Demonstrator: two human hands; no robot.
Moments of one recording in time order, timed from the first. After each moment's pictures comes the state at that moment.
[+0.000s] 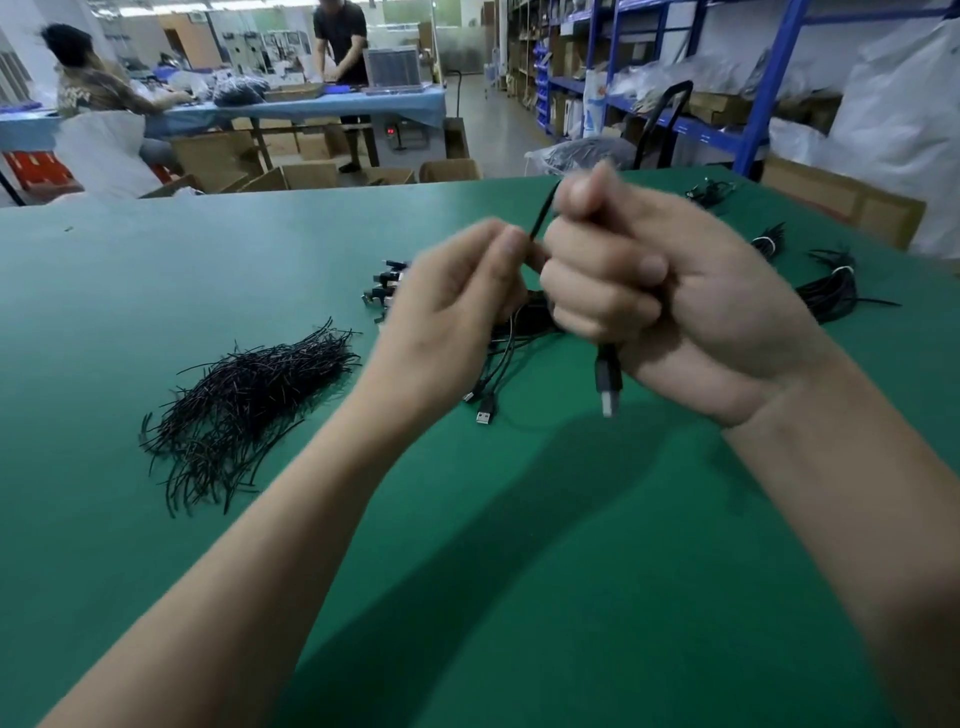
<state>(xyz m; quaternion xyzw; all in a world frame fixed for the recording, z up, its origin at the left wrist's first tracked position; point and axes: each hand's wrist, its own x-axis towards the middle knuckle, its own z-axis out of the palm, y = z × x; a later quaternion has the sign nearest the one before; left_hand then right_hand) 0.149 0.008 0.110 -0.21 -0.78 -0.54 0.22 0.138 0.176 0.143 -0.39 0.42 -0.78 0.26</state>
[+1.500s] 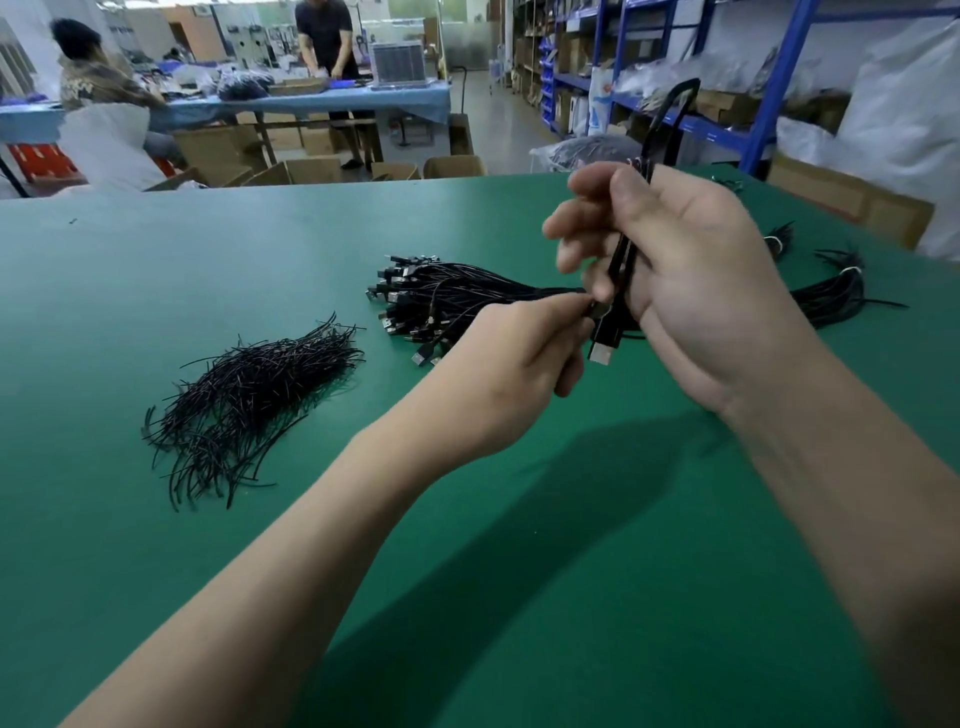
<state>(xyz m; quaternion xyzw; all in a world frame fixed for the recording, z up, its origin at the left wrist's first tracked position) 0.158 0.026 0.101 -0.22 -0.90 -0.36 0.11 0.127 0.171 0.132 -0.27 0.60 -0.75 -0.03</state>
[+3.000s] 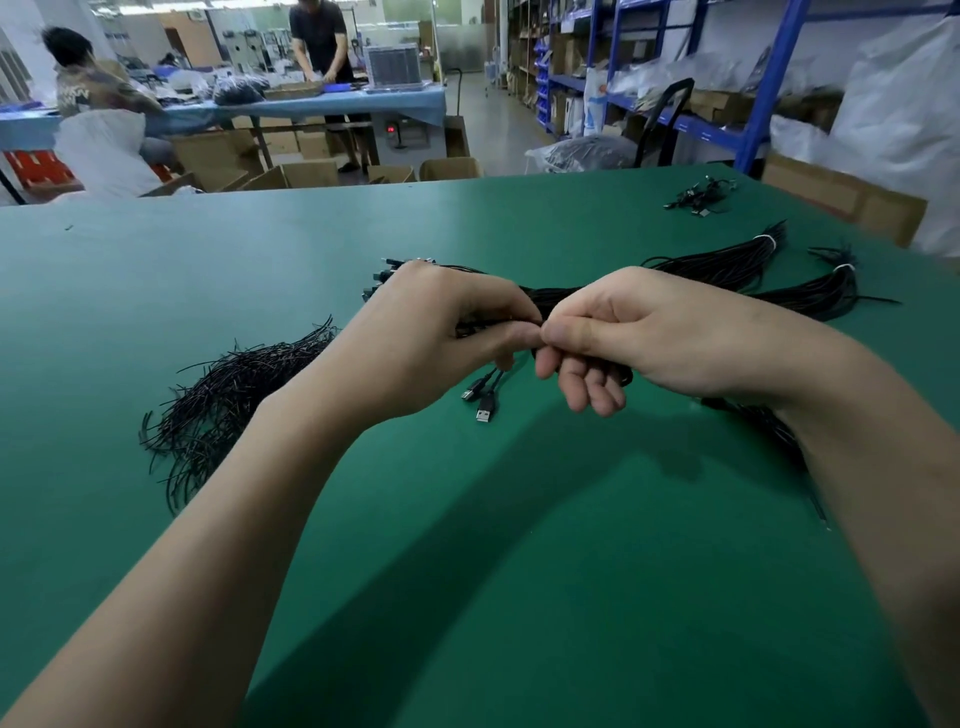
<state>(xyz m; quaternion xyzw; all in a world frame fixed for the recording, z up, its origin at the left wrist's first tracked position) 0.149 -0.021 0.121 -0.28 -0.91 -0.24 0.17 0.120 0.191 0.127 -0.33 0.82 -0.43 0.19</state>
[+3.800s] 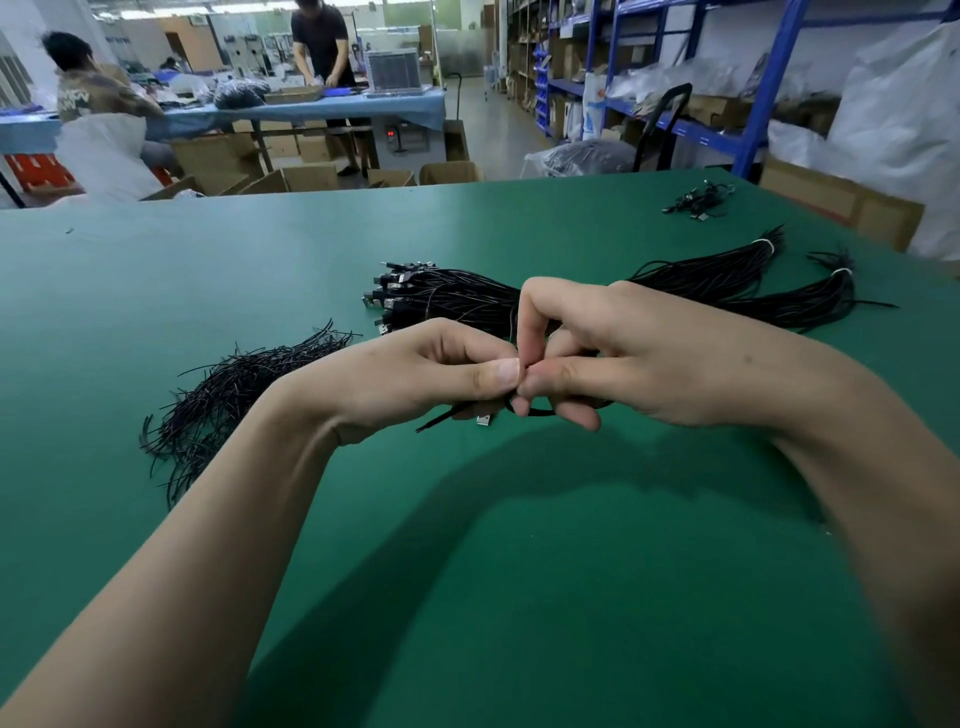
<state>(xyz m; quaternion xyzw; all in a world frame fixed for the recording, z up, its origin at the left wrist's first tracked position) 0.144 -0.038 0.103 -0.32 -0.80 -0.49 -0.15 0.137 0.189 0.135 -0.44 0.84 -0.29 0.11</state>
